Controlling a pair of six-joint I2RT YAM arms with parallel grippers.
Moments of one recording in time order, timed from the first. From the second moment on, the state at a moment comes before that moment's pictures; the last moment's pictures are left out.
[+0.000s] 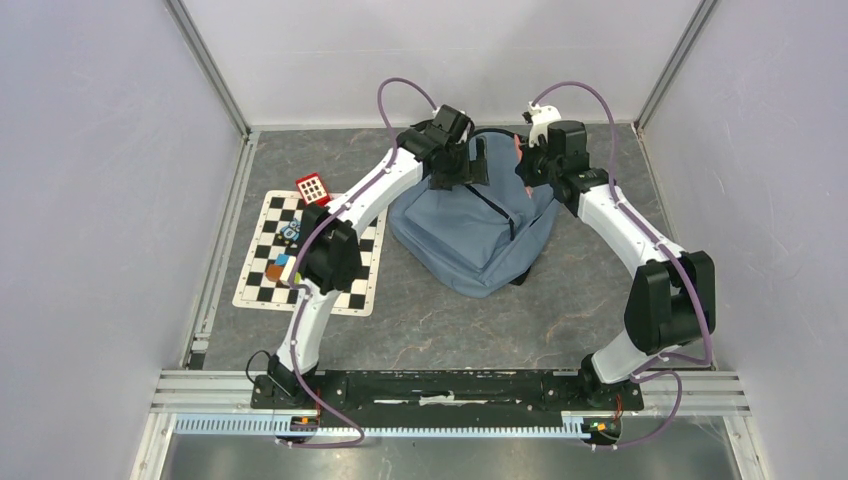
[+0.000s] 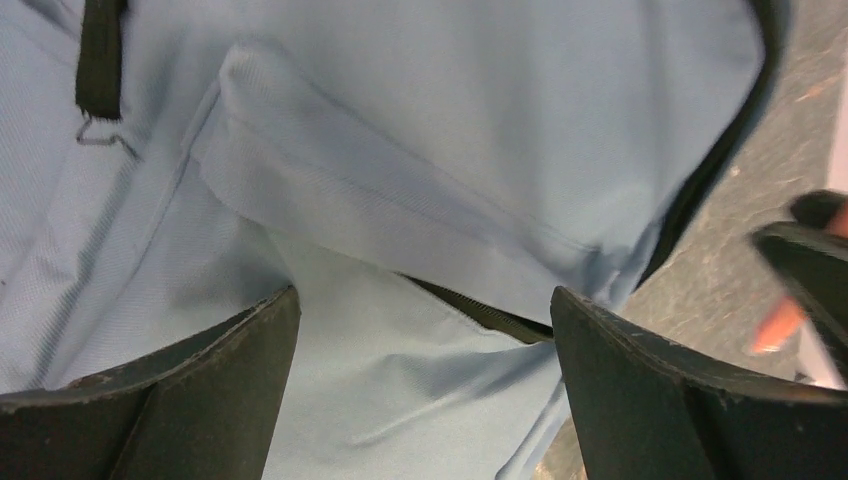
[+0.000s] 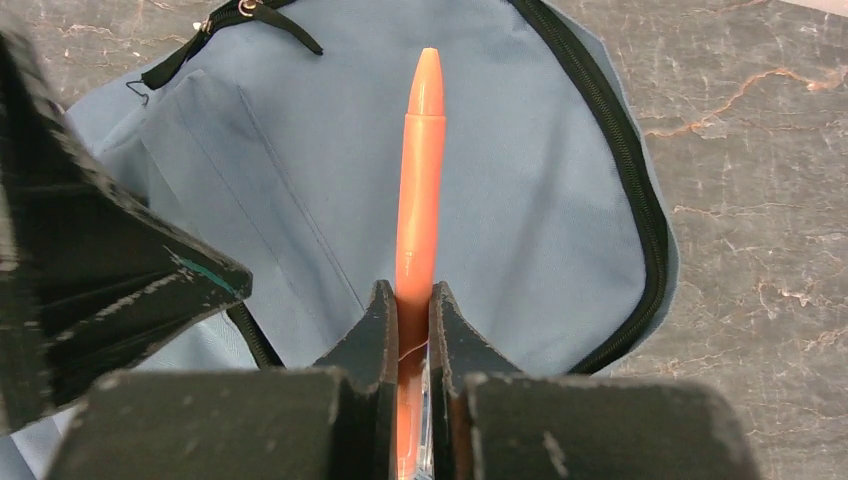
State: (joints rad) left arm -0.65 2.25 2.19 -0.77 0.06 -0.59; right arm 0.24 1.59 1.26 -0.21 -0.07 -0.01
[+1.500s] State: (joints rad) left arm -0.64 2.21 1.99 -0.84 0.12 -0.66; right arm 0.33 1.79 1.30 0.03 -0.50 -0.14
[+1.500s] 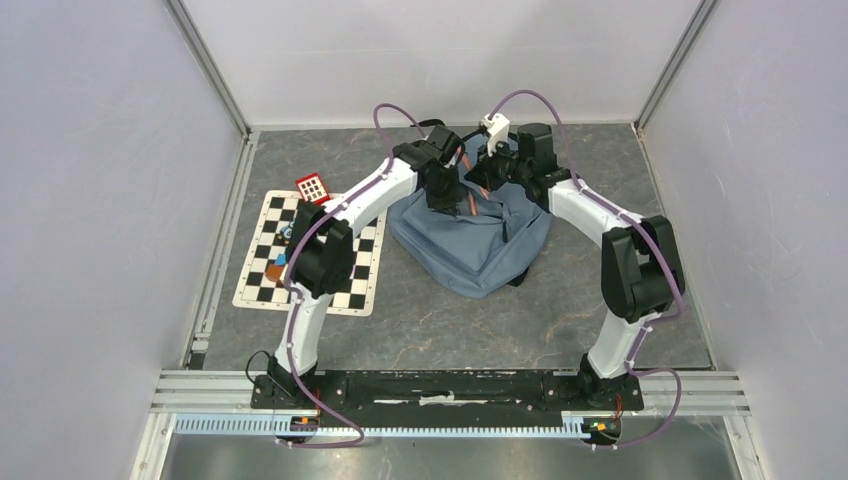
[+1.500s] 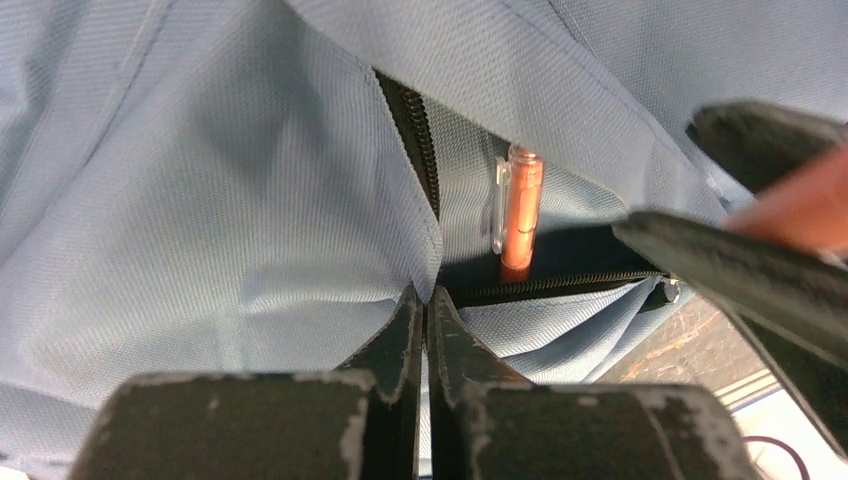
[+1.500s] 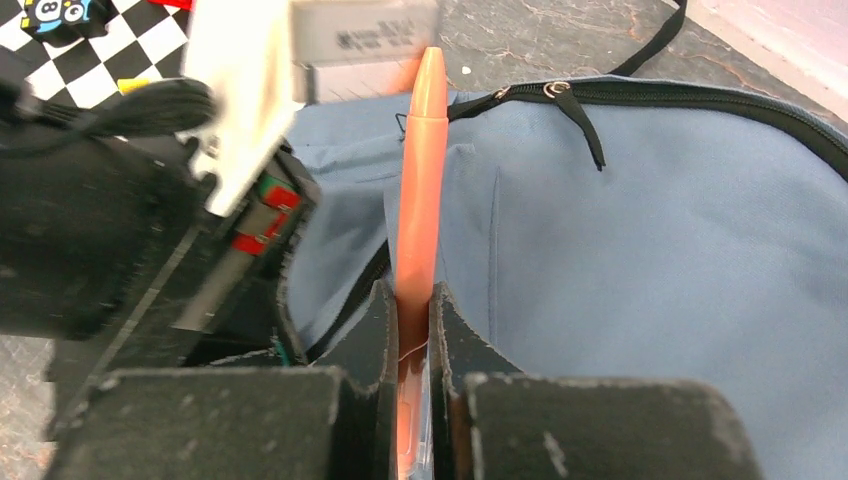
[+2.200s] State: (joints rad) left arm -0.64 2.07 1.84 -0.71 0.06 -0.68; right arm 0.35 1.82 1.20 -0.05 -0.56 -0.16
